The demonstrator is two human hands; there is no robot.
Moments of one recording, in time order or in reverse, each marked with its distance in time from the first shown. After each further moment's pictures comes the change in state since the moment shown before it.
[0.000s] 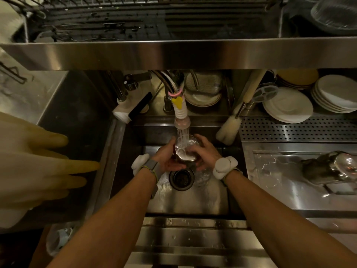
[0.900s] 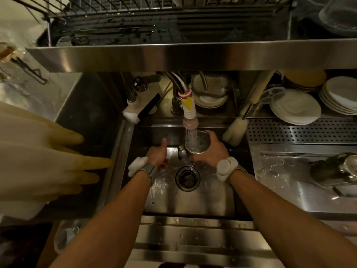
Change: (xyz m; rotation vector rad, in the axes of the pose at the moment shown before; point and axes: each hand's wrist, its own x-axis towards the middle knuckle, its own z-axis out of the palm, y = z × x) left_hand -0.022 0.007 -0.036 0.382 0.429 0.167; right_hand 0.002 0.002 0.003 -0.347 0.199 -0.327
